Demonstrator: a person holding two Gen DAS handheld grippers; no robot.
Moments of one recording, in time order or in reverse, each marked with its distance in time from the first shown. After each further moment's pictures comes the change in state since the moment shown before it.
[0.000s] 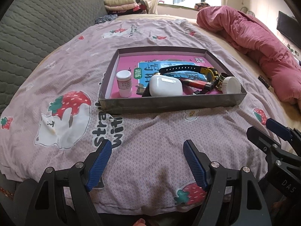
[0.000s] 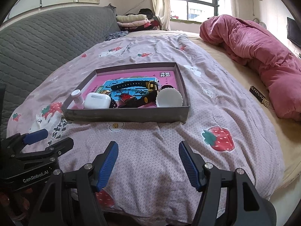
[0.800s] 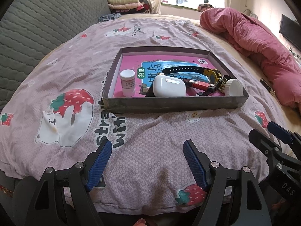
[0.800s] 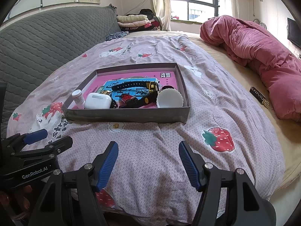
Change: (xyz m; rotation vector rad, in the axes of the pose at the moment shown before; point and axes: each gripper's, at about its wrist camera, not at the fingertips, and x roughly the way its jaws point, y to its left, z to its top) left arm 0.001 0.005 0.001 -0.024 0.003 0.001; right arm -0.002 -0.001 -0.001 0.001 -0.006 0.003
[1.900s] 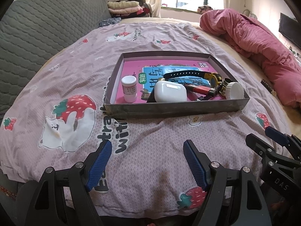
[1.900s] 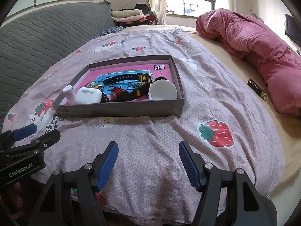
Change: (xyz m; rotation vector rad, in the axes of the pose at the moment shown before) left arm -0.003 -0.002 0.003 0.013 -0.032 0.024; right arm 0.016 -0.010 -0.002 0.017 0.047 -0.029
